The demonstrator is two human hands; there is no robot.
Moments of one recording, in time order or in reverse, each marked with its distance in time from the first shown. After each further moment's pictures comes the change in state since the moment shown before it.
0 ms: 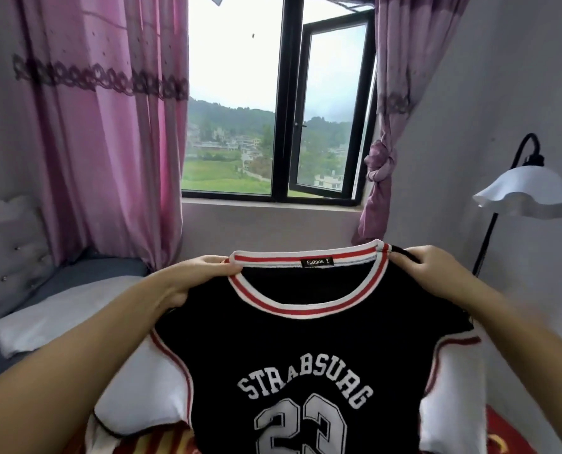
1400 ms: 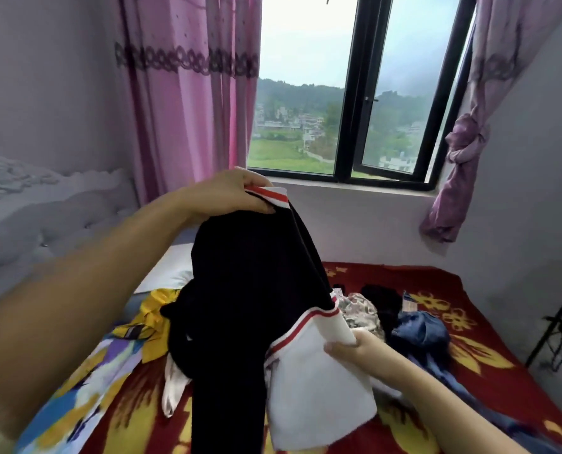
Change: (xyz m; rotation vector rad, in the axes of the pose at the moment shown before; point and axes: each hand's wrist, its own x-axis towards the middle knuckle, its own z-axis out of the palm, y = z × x) left_hand -0.059 0.067 -0.034 0.757 0.198 0.380; right_hand -0.057 -0.034 0.203 0.514 -0.684 0.022
